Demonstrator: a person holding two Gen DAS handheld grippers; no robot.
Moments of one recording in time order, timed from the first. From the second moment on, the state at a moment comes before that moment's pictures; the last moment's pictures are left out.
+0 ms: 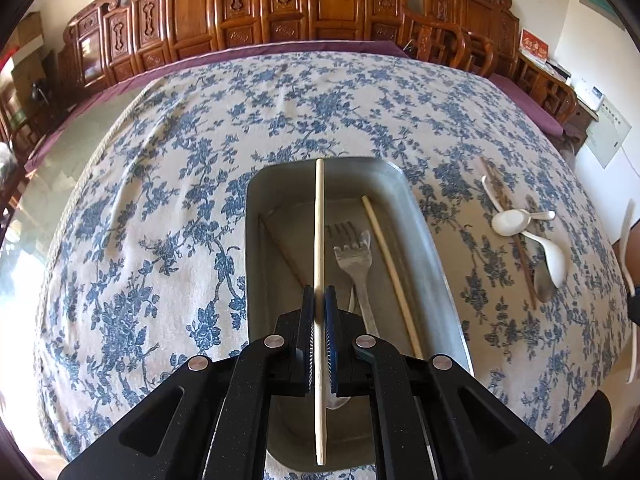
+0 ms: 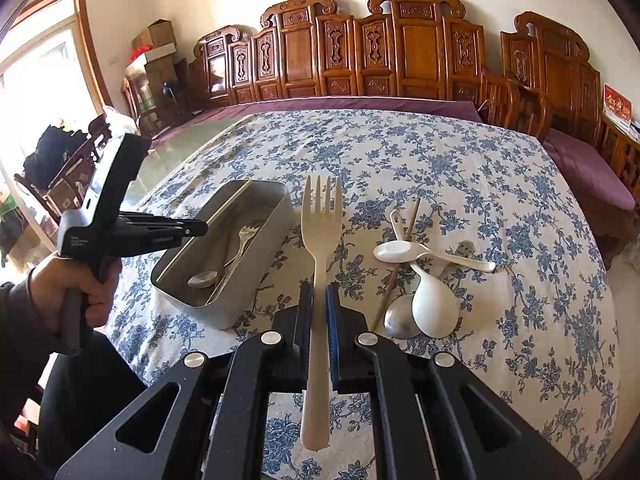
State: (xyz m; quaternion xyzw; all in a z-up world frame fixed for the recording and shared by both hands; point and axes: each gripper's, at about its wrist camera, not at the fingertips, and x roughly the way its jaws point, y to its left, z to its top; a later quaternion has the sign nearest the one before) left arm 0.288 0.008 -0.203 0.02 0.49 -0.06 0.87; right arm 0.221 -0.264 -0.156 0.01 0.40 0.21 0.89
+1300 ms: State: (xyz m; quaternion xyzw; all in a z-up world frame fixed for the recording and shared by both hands) left arm 0.243 0.063 -0.141 0.03 0.45 -0.06 0.89; right arm 0.274 -0.157 -0.163 0.01 0.42 0.25 0.87
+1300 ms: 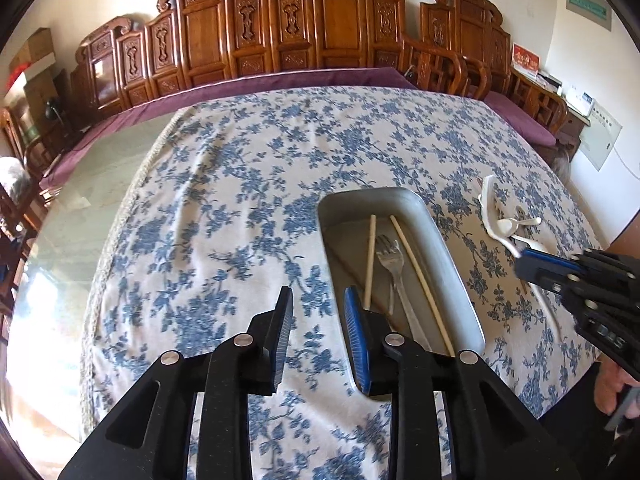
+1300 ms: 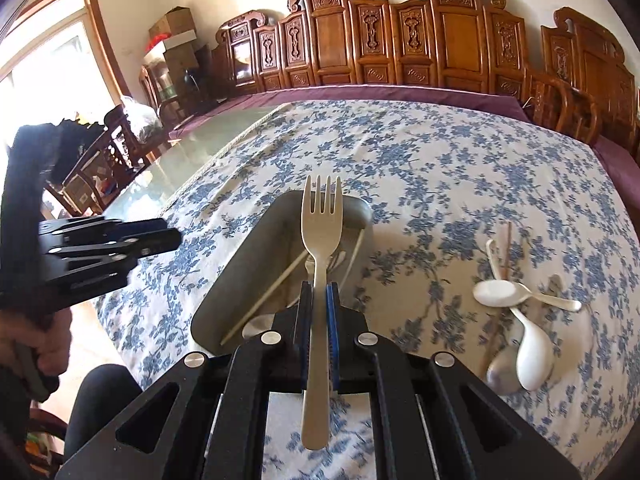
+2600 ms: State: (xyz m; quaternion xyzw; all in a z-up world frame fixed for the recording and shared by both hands) left arm 0.221 0.096 -0.173 0.01 0.47 -0.06 0.88; right arm 0.315 -0.080 -0.217 -0.01 0.47 0.26 0.84
